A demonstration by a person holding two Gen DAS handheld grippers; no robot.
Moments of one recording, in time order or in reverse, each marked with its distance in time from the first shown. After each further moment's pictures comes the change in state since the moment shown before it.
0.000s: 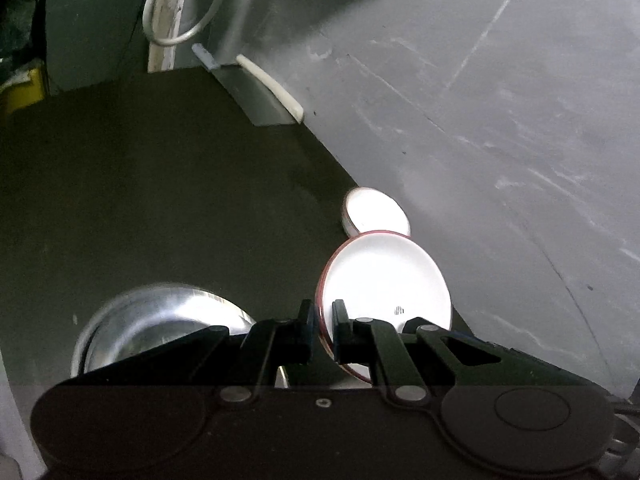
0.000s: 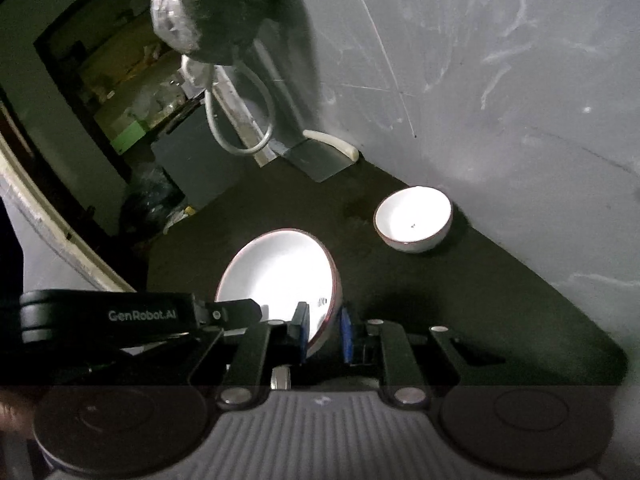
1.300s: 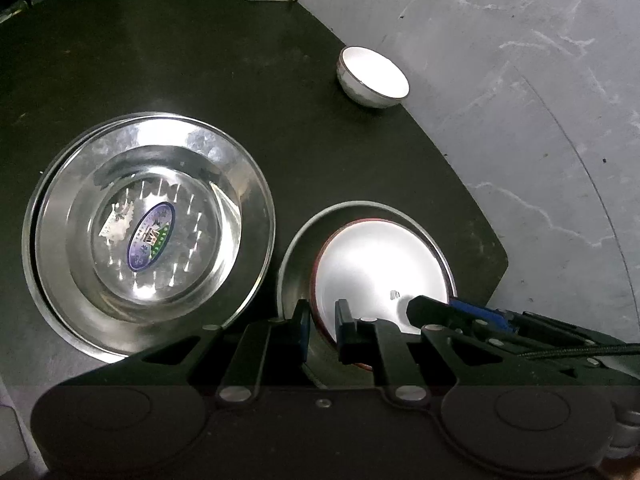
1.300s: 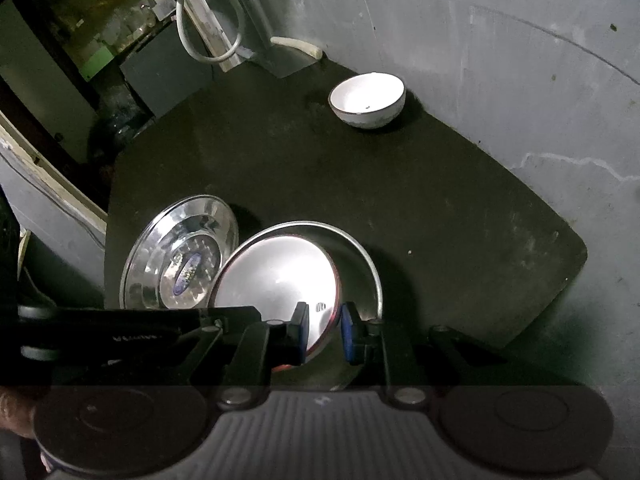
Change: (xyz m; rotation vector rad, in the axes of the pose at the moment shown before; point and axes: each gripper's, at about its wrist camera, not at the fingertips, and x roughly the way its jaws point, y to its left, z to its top) left arm 0.037 0.009 -0.080 0.000 0.239 -0.022; right arm -0.013 -0.014 -0.058 -0.012 0.251 -0.107
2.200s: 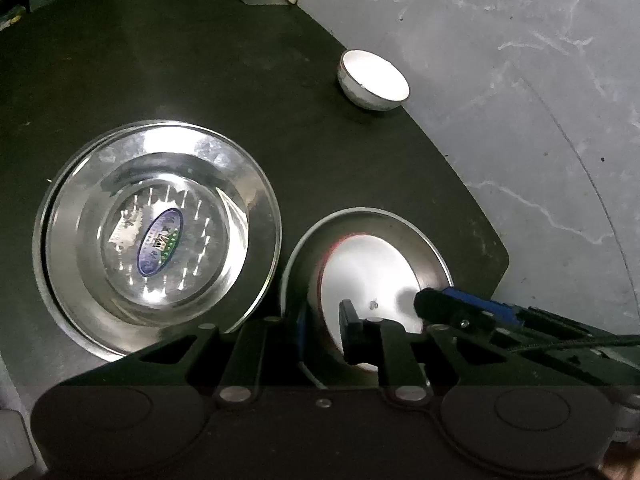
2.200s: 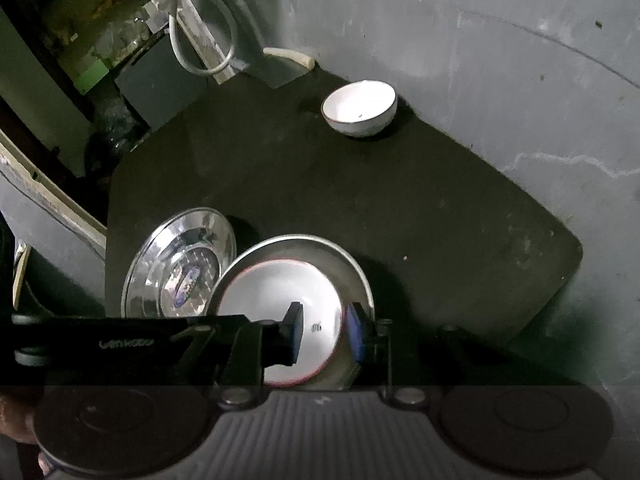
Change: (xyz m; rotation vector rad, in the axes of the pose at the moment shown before) left arm -0.011 0.003 0.000 0.017 -0.005 0.005; right arm -0.008 -0.001 -0.002 0.030 -0.041 -0.003
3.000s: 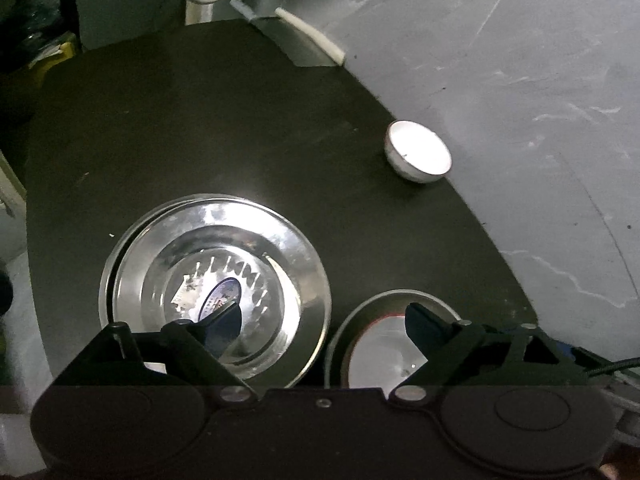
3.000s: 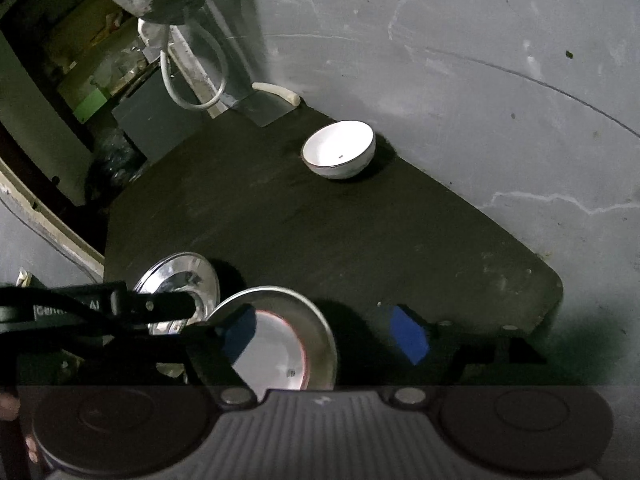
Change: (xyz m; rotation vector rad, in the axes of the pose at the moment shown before) left arm -0.026 0.004 0.024 -0.052 -0.130 0.146; right arm -0.003 -0.024 0.021 0.032 -0.075 0.010
